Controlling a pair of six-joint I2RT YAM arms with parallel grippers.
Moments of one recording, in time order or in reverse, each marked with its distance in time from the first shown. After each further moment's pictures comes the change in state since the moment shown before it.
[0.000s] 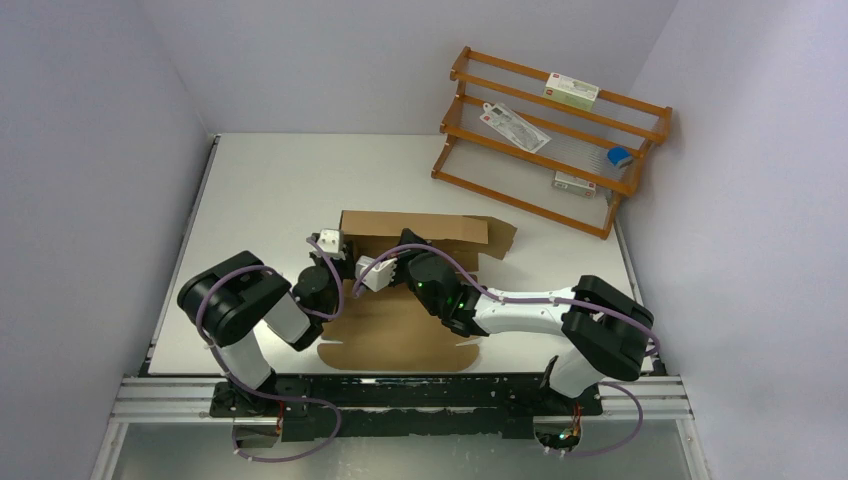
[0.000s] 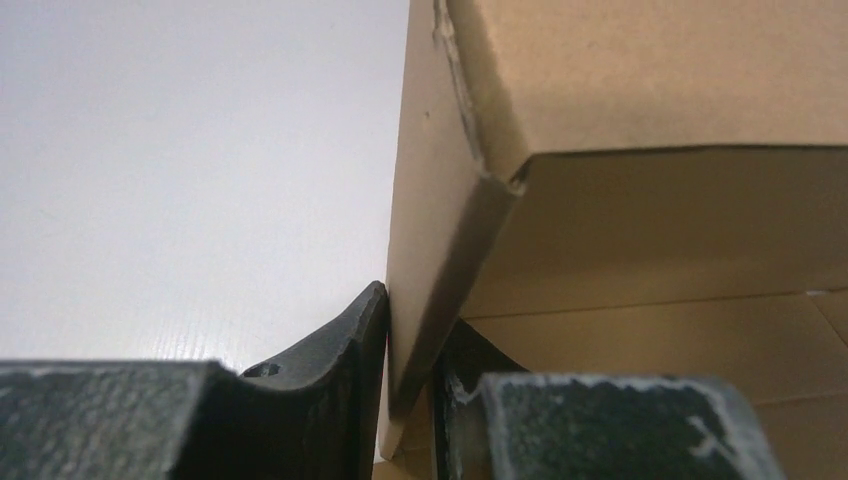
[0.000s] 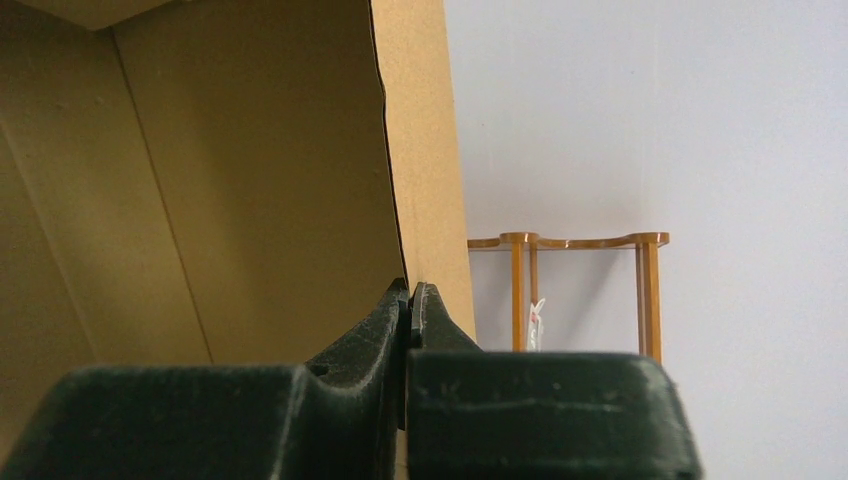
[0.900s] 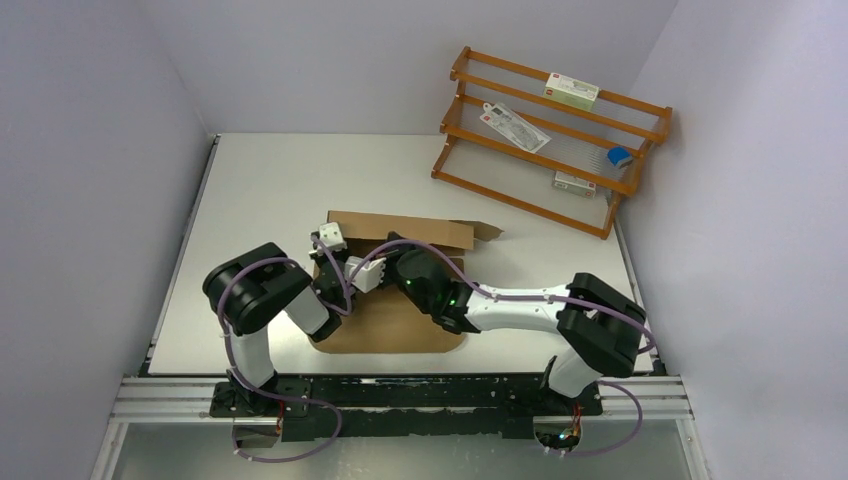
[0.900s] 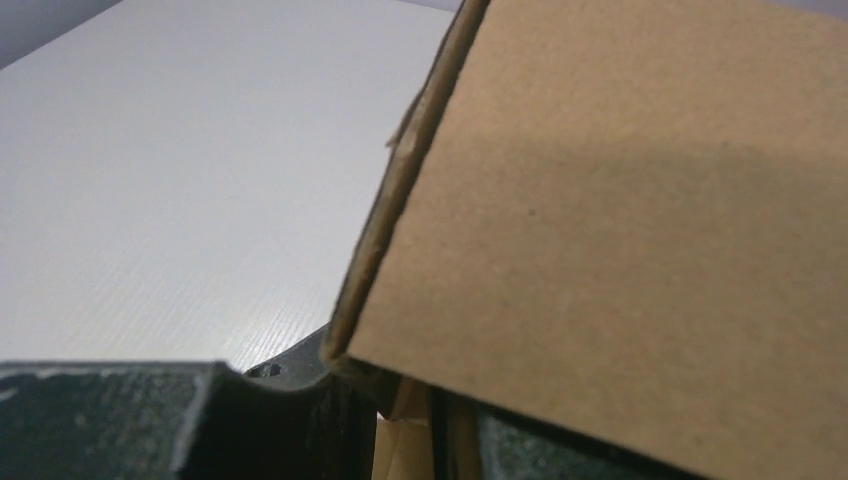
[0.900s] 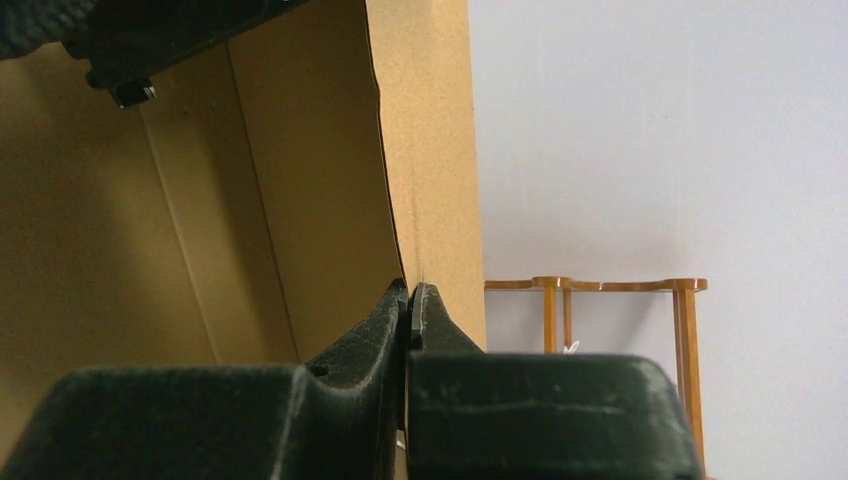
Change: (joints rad) left arm -0.091 0.129 0.154 0.016 -0.547 0.029; right arm 0.025 0.026 0.080 -0.092 -0.056 0.082
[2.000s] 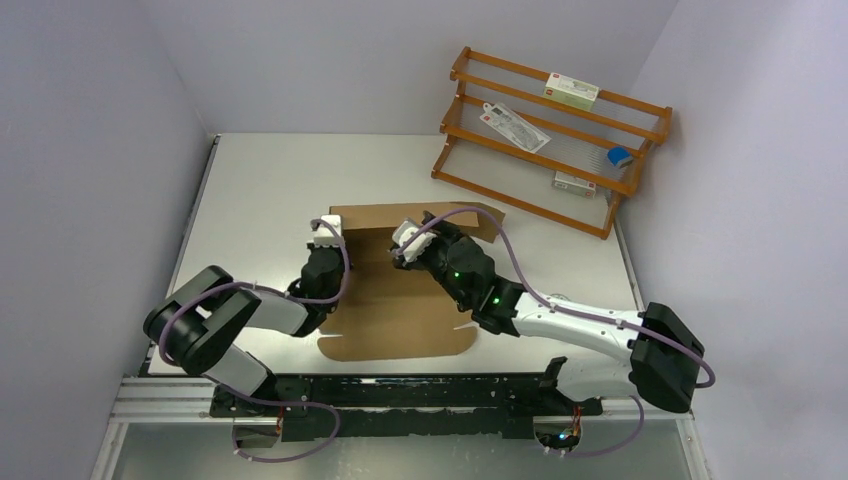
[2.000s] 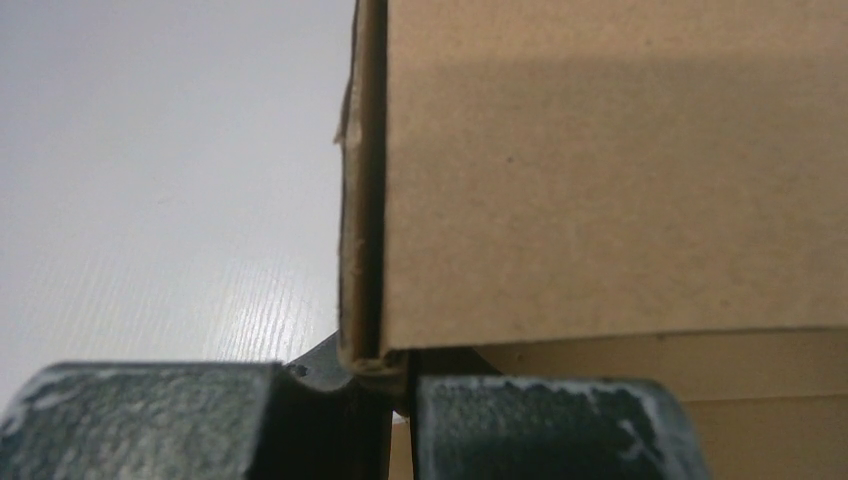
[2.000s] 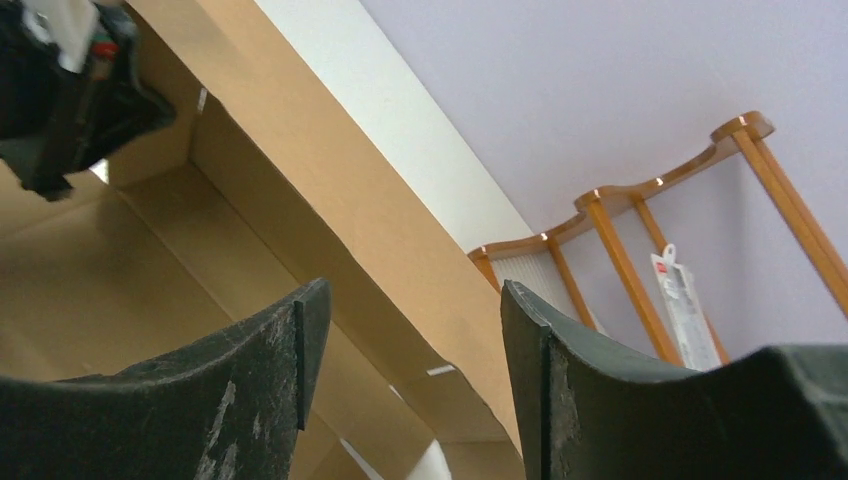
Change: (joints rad) left arm 0.084 -0.308 -0.045 -0.448 0.337 -0.055; right arm -0.085 -0.314 -0.074 -0.071 -0.024 0.447
